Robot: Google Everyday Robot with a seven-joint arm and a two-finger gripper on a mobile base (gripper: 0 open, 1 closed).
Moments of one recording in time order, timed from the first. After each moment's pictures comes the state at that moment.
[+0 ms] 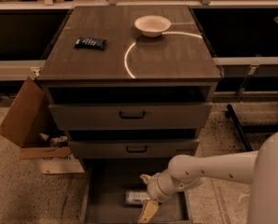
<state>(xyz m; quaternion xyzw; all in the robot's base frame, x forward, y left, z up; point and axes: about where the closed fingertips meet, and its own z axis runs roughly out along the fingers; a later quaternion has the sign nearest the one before) 0.422 -0.011 0.388 -0.62 0.71 0.27 0.19</state>
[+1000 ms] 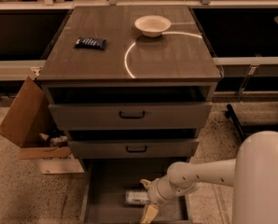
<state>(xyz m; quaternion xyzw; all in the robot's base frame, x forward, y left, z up) 0.429 -0.012 0.318 -0.63 0.70 0.27 0.19</state>
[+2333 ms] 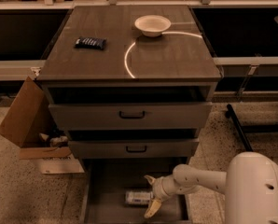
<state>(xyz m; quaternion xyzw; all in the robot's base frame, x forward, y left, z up) 0.489 -0.037 0.223 -0.64 0.68 0.27 0.25</state>
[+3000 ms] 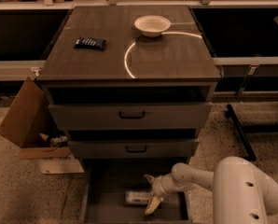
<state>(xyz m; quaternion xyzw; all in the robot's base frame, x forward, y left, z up) 0.515 -0.038 0.179 -0.65 0.67 0.27 0.26</state>
